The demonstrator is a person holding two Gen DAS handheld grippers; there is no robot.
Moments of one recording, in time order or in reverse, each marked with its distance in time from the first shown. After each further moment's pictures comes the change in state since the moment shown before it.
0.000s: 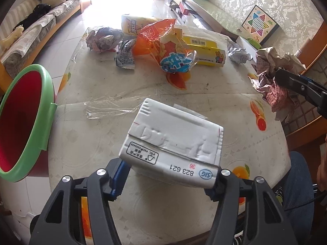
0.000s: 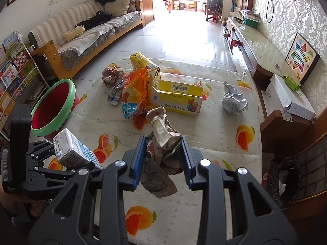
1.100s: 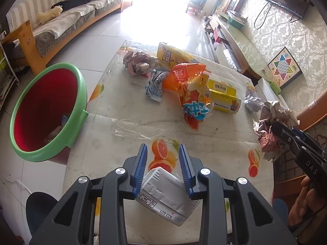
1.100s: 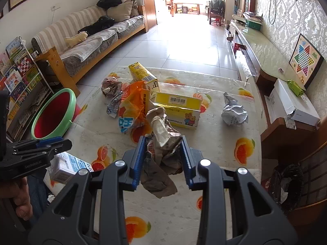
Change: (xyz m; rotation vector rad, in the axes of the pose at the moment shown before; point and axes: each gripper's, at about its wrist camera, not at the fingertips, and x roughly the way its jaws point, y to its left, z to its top) left arm -0.054 0.016 0.027 -0.264 -0.101 0.083; right arm 0.003 -0.013 0.022 0.005 -0.028 0.045
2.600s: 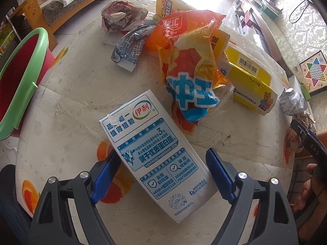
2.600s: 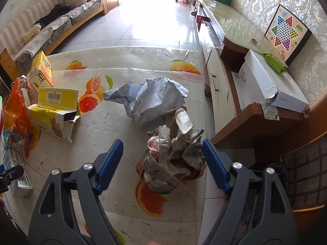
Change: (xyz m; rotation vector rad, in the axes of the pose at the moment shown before) left arm 0.140 -0.073 0.015 -0.166 0.175 0.137; right arm 0.121 -0.175 0.009 0.092 0.145 -0.216
